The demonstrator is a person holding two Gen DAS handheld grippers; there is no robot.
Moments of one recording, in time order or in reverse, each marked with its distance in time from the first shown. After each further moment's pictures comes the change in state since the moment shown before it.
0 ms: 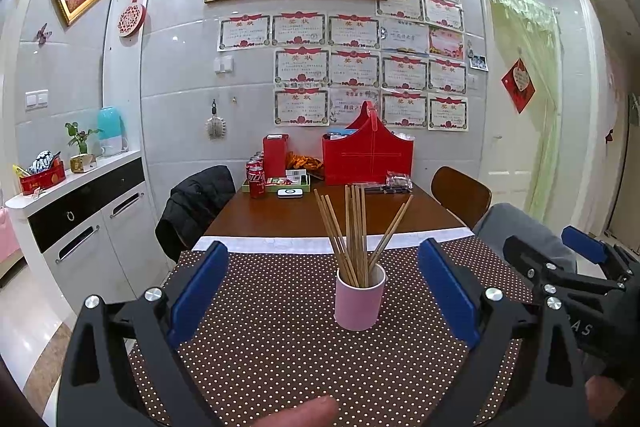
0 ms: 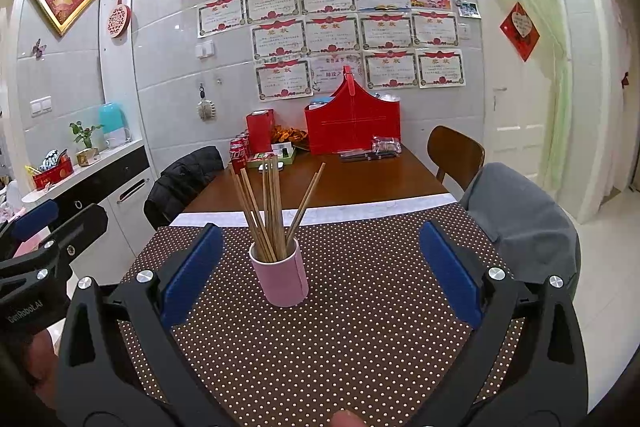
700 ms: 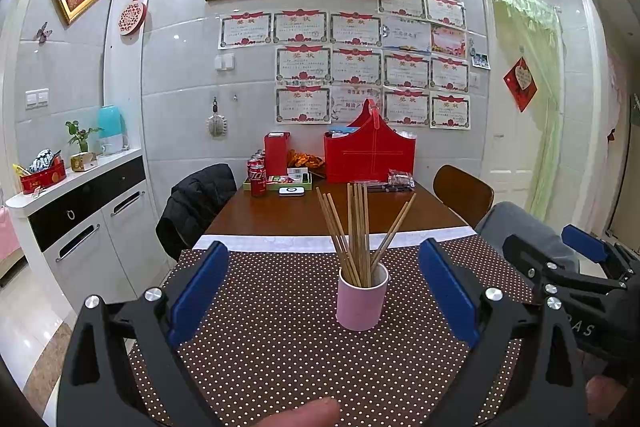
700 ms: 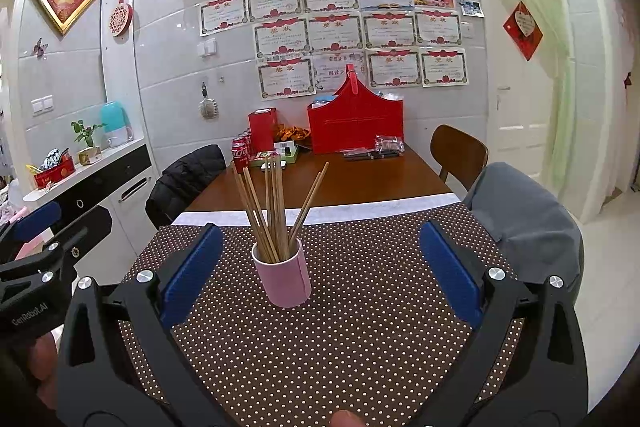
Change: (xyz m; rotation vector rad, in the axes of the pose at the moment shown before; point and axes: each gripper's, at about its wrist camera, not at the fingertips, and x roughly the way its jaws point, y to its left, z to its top) left arm 0.006 0.003 -0.004 -0.003 0.005 0.005; right arm 0.003 0.011 0.000 0.000 0.007 0.006
